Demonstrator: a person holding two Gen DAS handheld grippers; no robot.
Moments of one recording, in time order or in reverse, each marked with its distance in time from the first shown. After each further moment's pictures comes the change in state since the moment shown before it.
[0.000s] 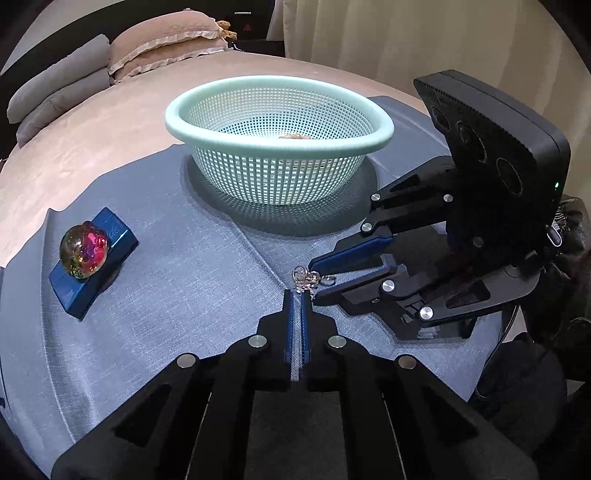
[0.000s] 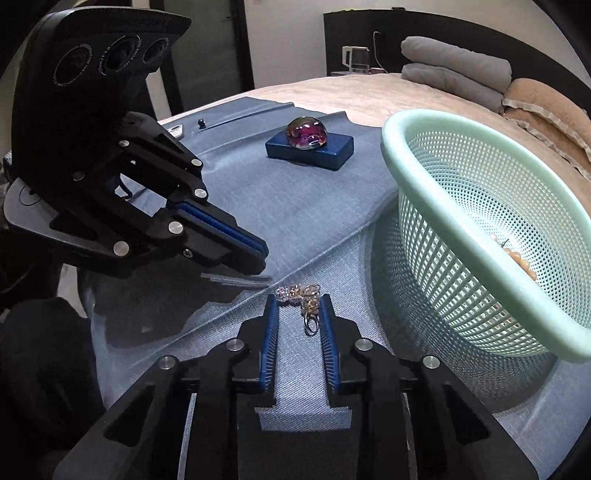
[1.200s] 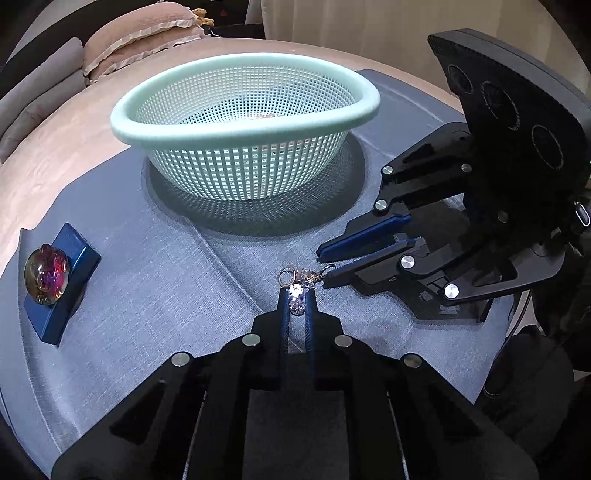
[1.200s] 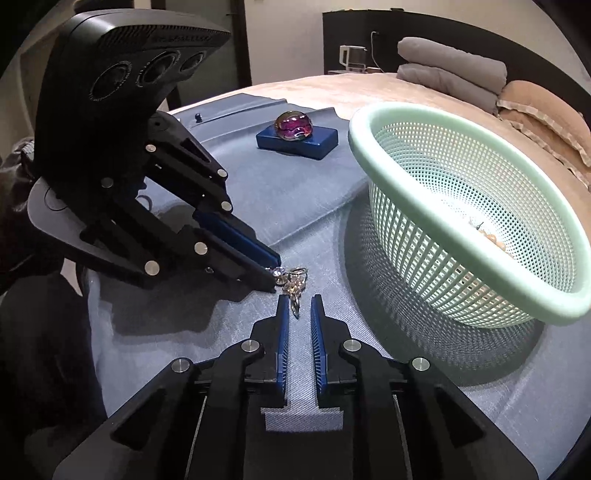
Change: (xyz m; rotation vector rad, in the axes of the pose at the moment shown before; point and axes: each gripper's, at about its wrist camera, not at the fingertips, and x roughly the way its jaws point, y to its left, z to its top) left arm 0.027 -0.006 0.012 0.072 0.081 -0.023; right arm -0.013 -0.009 -0.011 -0.007 0.003 -0.016
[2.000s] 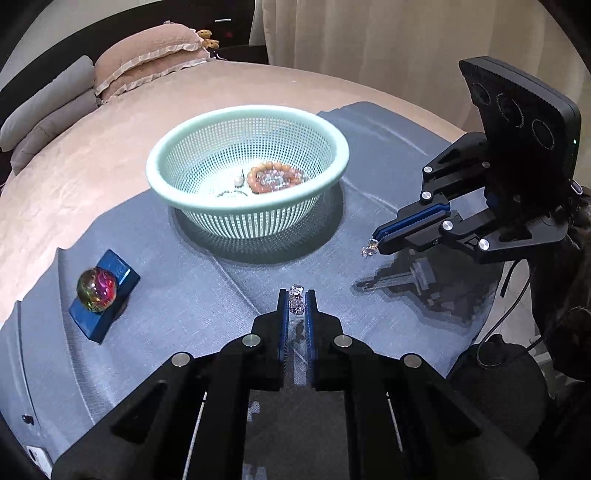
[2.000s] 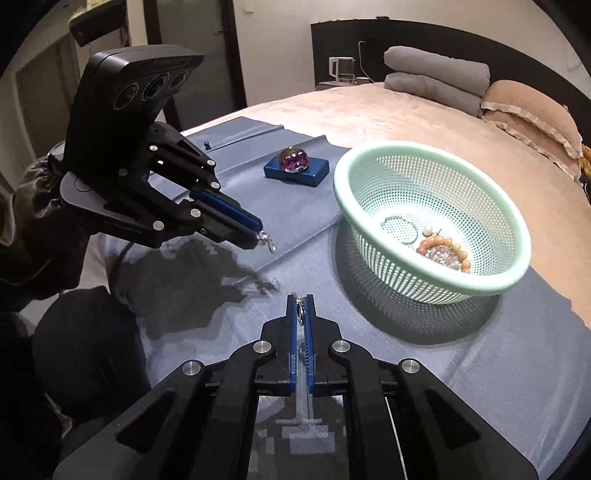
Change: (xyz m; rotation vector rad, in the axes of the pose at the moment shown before) left arm -0.076 -0.021 0.007 0.009 -0.079 0.031; right arm -0.090 0.004 0.004 0.040 -0.046 -0.025
